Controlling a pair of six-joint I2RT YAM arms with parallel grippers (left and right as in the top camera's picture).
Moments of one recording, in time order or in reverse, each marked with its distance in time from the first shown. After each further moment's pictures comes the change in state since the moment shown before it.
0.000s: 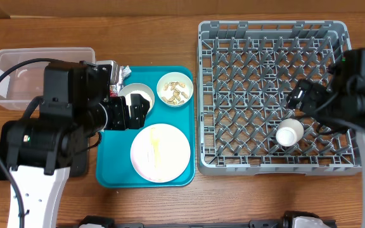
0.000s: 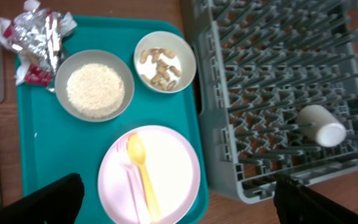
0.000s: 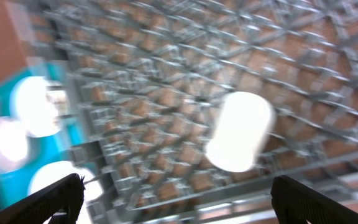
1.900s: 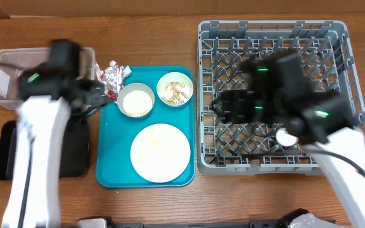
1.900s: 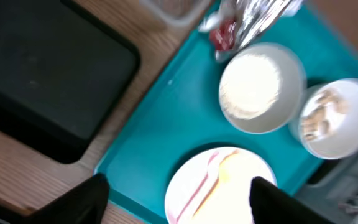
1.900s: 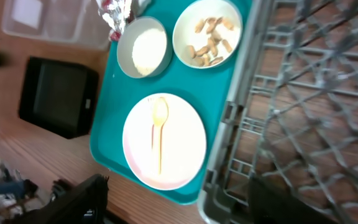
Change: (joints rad) left arm 0.202 0.218 0.073 -0.176 -0.338 -0.399; right arm 0.589 0.100 0.002 0.235 -0.118 0.047
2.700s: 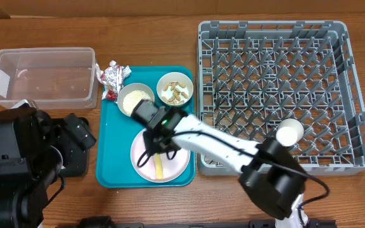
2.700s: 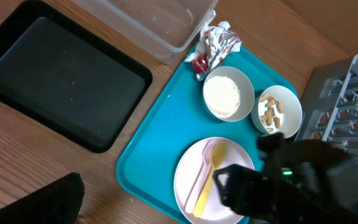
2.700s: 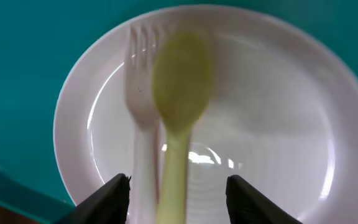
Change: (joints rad) left arm 0.014 -0.433 0.010 -0.118 -0.024 0.059; right arm 0.448 0.638 0.000 0.274 0.190 0.306
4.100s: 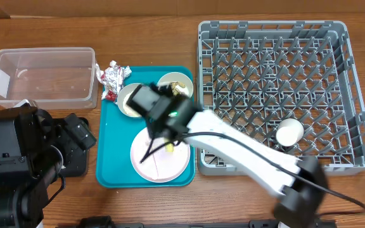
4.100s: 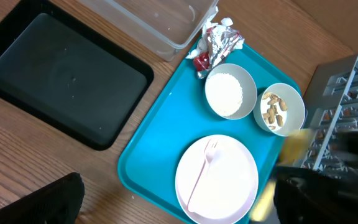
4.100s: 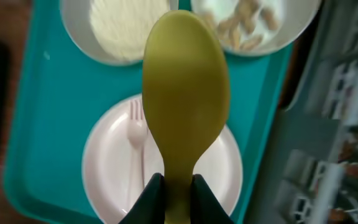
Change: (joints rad) left arm 0.000 0.003 0.000 -0.005 0.000 0.000; right arm -0.010 -0.164 0.227 -0.254 0.292 -0.017
